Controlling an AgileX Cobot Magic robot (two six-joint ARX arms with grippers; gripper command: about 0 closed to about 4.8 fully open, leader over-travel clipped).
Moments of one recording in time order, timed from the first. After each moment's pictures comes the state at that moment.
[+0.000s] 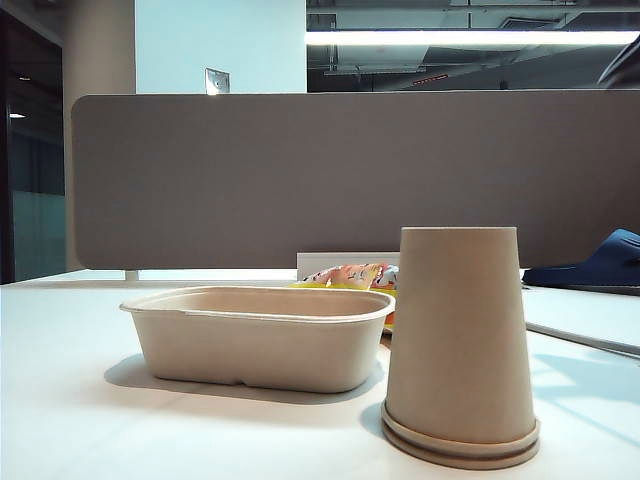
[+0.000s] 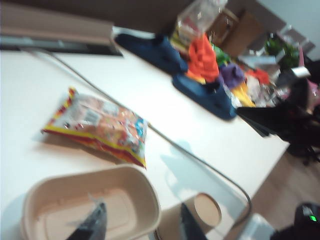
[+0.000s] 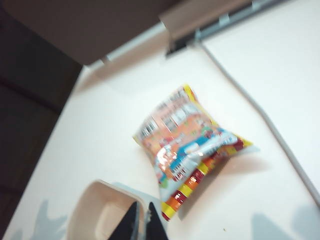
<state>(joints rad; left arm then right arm) -0.08 0.63 0.68 -0.35 0.85 -0.27 0.12 0.69 0.52 -0.15 -0.42 0.65</state>
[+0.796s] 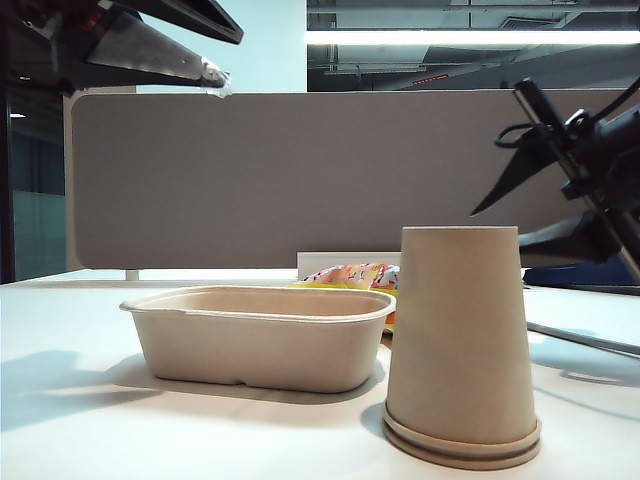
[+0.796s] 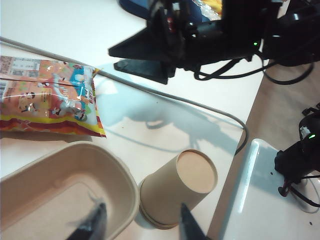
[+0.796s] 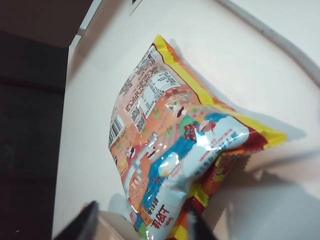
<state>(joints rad) -0.52 0.97 0.71 -0.21 0.66 -0.06 0.21 1.37 0.54 0.40 -0.48 0.97</state>
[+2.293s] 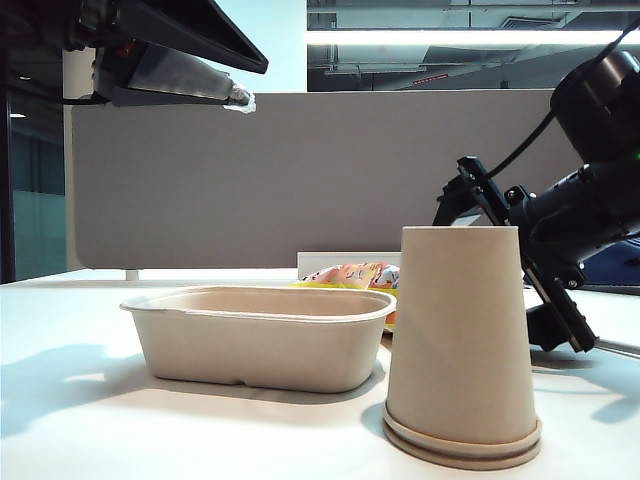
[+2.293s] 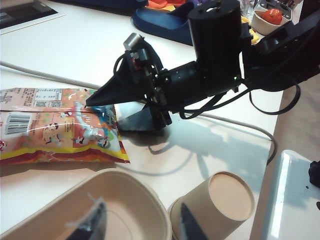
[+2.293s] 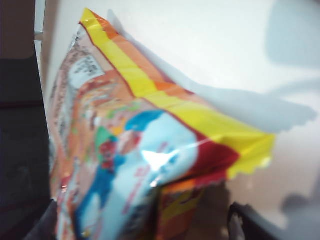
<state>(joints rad) -0.52 1.06 0.71 -0.06 0.62 0.00 0.31 1.66 0.63 0.49 -0.40 1.21</state>
